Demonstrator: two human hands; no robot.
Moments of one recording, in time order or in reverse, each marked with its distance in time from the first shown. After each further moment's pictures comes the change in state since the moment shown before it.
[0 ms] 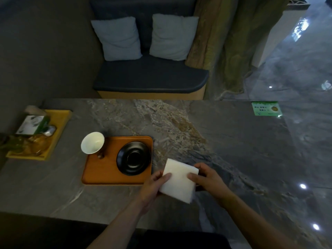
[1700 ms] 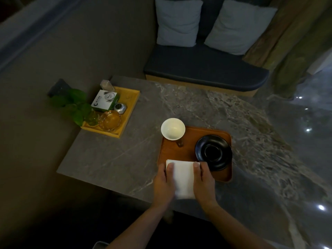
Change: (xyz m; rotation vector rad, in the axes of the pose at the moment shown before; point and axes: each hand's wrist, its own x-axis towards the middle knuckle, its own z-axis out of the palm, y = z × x) left_hand -0.078 0.005 -0.250 0.269 0.601 0.260; right_hand 0.063 0.004 0.352 -0.294 0.368 -0.158
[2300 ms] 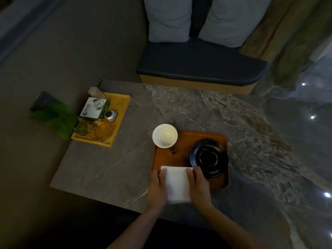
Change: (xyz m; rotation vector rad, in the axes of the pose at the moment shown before) left_hand 0.035 -0.007 0.018 0.085 -0.034 -0.120; right_hand 0.037 0.023 -0.002 0.011 -0.111 0.057
